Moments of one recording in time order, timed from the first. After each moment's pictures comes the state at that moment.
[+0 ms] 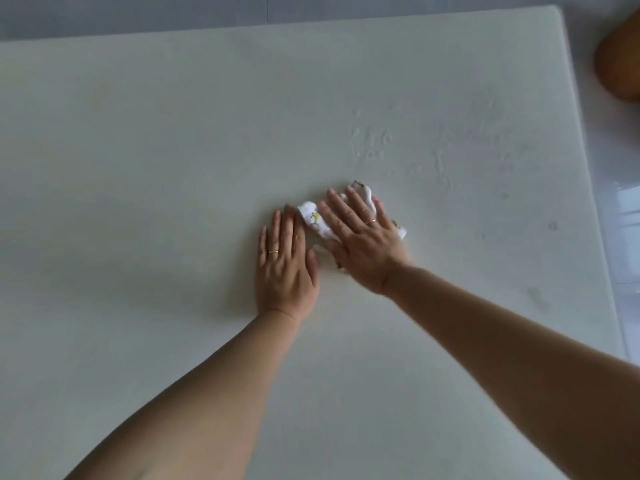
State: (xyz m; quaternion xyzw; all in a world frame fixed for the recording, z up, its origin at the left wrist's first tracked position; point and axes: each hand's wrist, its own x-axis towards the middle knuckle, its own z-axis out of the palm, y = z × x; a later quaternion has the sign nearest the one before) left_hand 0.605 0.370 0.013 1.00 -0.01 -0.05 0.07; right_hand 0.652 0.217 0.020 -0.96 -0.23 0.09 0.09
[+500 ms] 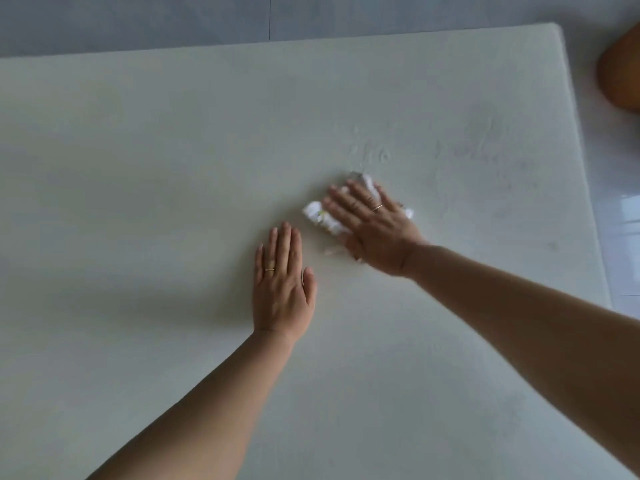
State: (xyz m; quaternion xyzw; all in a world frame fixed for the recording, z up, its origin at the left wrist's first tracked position) left_hand 0.609 0.370 0.022 0.99 -0.01 -0.06 0.09; right_hand 0.707 0.186 0.021 -0.94 -0.31 0.12 0.04
